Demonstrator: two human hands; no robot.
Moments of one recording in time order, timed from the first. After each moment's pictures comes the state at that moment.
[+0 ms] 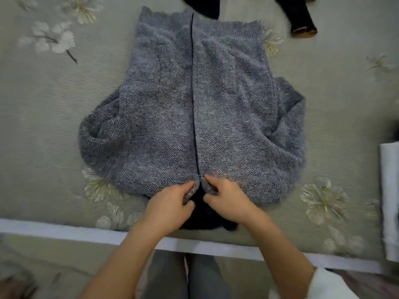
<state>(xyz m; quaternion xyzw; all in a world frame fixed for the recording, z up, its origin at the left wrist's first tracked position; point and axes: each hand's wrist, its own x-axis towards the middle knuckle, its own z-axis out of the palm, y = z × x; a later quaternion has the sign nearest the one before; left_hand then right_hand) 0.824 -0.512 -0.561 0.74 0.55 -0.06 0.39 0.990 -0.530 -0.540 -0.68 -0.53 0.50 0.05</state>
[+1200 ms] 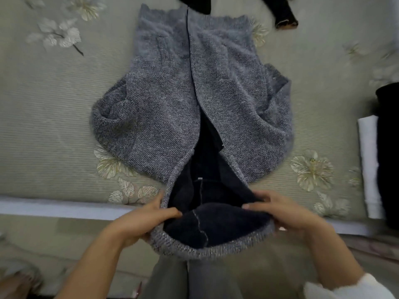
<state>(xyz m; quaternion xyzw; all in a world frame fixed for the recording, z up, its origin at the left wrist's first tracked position) 0.751 -0.573 -0.495 0.33 0.55 -0.11 0.76 1.037 -0.644 -0.480 -0.68 -0.28 0.67 0.09</state>
